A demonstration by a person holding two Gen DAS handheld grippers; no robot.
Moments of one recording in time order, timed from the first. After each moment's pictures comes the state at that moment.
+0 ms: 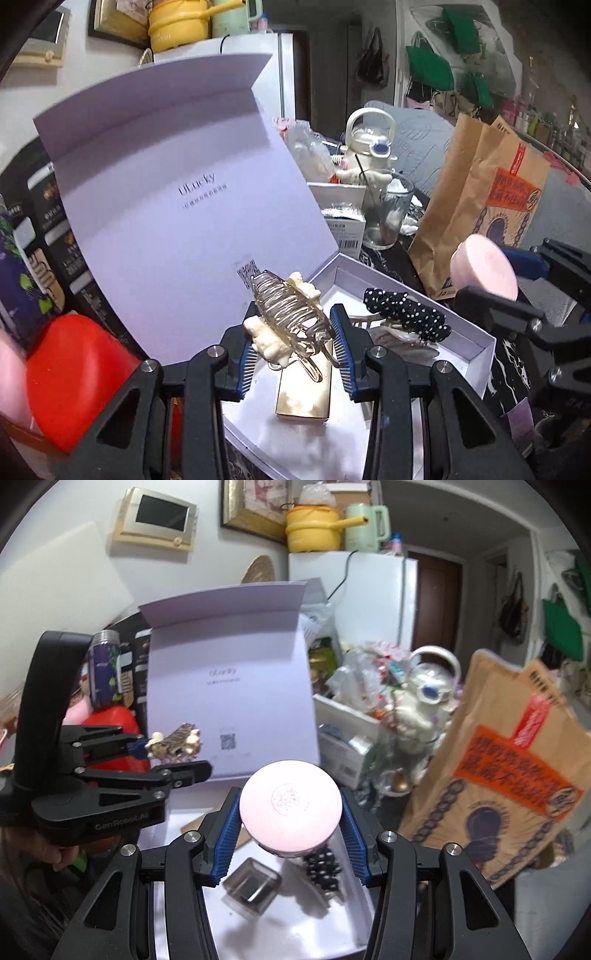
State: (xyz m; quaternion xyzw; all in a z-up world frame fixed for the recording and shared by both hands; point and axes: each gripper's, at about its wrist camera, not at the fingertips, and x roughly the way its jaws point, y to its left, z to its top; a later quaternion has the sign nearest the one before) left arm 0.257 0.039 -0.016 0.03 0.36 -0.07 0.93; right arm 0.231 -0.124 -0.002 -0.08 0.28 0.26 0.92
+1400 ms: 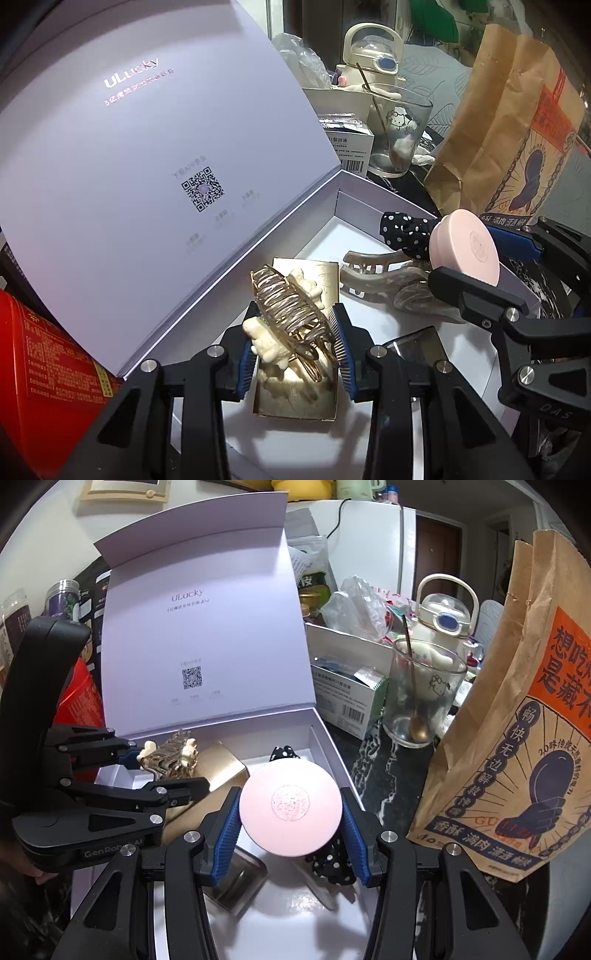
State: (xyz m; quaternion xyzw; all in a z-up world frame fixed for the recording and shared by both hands) left arm 0.293 0.025 -0.082 0.04 0.46 -0.08 0.89; right arm 0.269 -0.112 -0.066 -0.09 0.35 0.23 0.90
